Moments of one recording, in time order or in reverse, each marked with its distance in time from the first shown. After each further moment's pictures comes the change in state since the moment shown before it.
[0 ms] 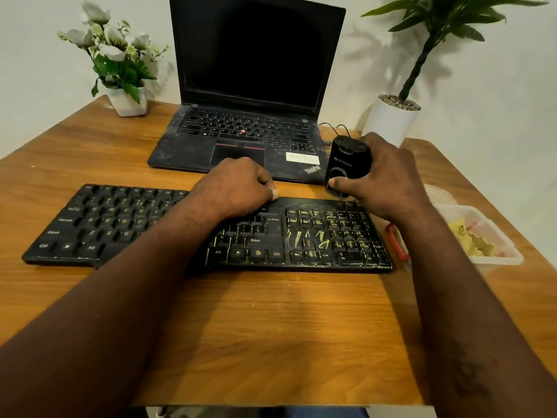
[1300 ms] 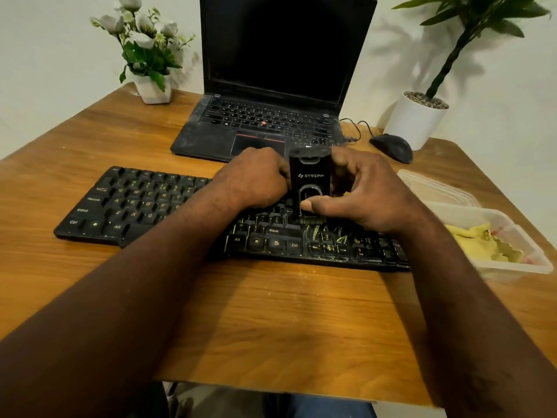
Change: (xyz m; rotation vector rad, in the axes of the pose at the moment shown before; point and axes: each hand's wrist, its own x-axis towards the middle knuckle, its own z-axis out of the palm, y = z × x) left_hand -0.012 0.010 -0.006 0.043 0.035 -0.005; right_hand -0.016 -0.026 0.023 0.331 -0.389 -0.305
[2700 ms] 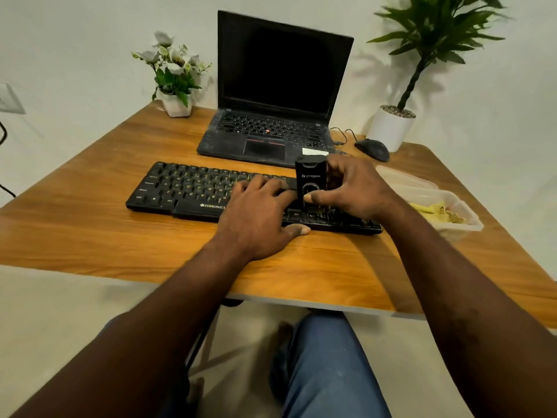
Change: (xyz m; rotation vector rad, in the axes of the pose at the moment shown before) left_hand -0.112 -0.011 0.042 0.420 0.298 0.271; right_hand -0.041 -0.036 0.002 -0.120 0.073 0.113
